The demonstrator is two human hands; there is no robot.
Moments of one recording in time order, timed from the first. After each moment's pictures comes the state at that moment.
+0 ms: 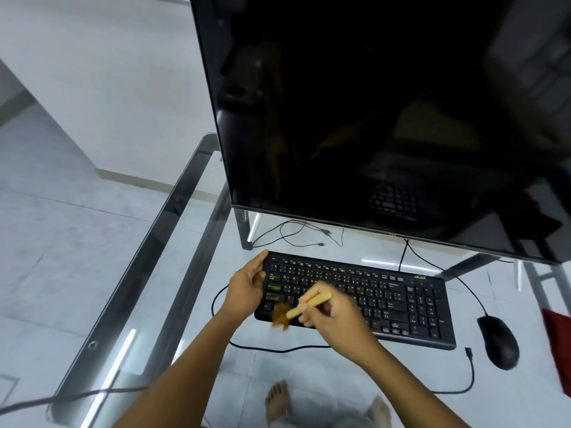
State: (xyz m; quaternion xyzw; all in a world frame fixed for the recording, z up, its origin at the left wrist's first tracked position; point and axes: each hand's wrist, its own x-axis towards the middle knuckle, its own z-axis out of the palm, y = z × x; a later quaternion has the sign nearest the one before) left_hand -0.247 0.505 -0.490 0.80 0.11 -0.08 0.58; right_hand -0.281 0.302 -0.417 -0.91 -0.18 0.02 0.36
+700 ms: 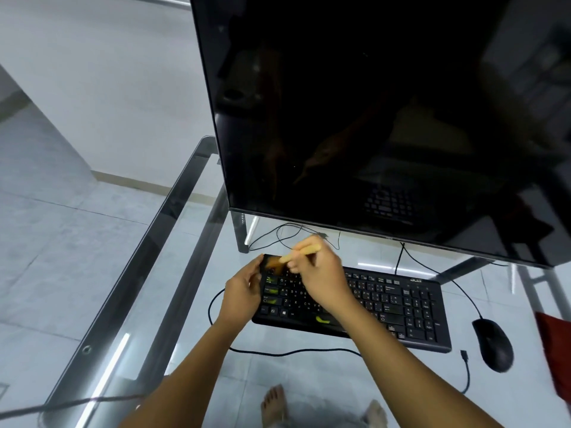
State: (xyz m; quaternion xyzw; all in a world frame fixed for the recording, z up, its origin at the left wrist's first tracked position) left_hand -0.253 0.500 -0.486 0.83 0.12 -0.02 0.54; right_hand -0.217 0.336 -0.407 -0.91 -0.13 -0.03 0.39
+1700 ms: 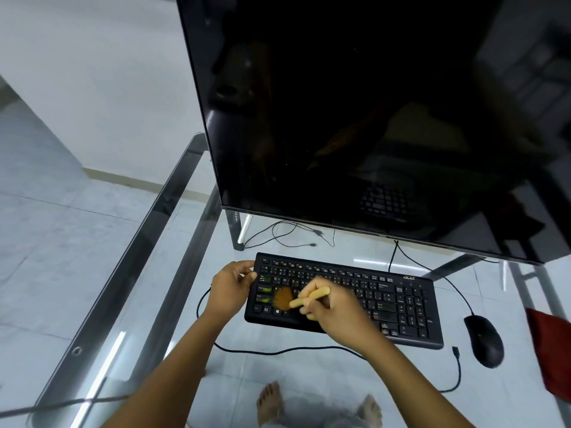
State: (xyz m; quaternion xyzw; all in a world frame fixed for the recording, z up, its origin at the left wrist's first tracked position) left_hand -0.242 0.511 -0.481 0.85 0.15 -0.07 0.50; right_hand -0.264 0.288 -0.410 -0.91 -0.12 0.11 0.39
